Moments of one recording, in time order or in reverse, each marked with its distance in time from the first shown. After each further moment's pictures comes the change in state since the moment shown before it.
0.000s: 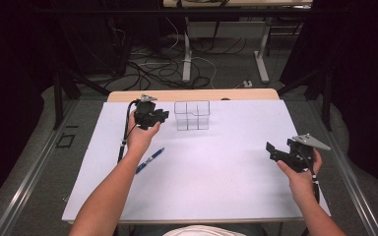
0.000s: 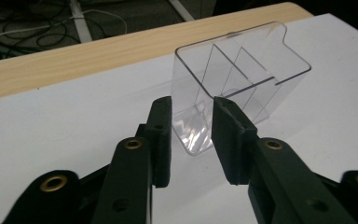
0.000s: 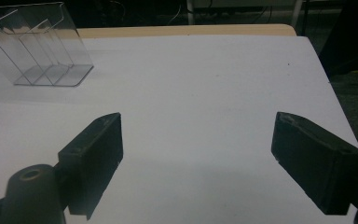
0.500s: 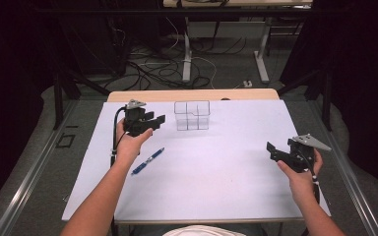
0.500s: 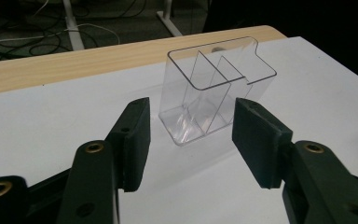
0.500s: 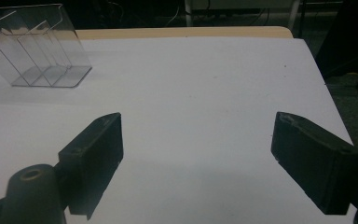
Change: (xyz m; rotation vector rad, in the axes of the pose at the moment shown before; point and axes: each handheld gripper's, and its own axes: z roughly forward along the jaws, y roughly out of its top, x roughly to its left) left arm 0.002 -0.015 -0.038 -0.056 -0.037 -0.039; right arm 0.001 0.000 -0.001 -0.010 -0.005 0.002
